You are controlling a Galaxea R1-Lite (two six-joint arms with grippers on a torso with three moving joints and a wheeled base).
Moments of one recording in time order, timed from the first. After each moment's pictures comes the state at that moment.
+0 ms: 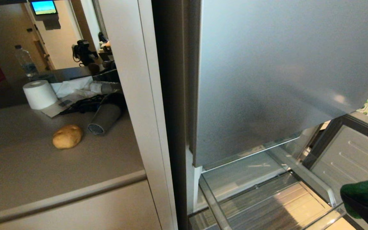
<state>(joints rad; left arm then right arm) 0.00 0.00 0.00 0.00 0.00 -0.01 -0.16 0.92 -0.07 -0.61 0.18 -0.11</state>
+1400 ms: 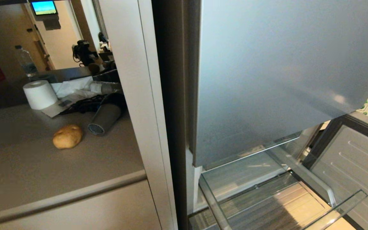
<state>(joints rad) 0.00 0.00 0.00 0.00 0.00 -0.01 -0.01 0.04 0.00 -0.08 0.01 -0.06</state>
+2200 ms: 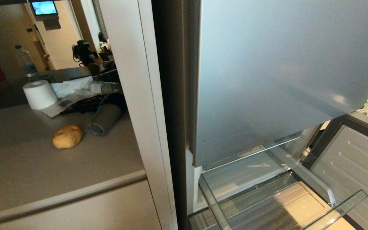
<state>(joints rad) 0.00 0.00 0.00 0.00 0.00 -0.01 -0.01 0.00 0.00 -0.08 -0.01 0.00</state>
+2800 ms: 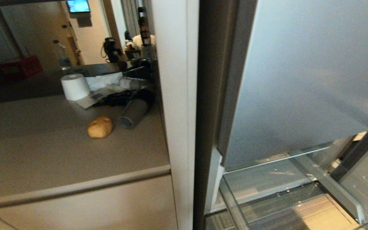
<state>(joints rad) 0.00 0.00 0.00 0.00 0.00 -0.01 -0.01 0.00 0.00 -0.08 -0.01 0.01</state>
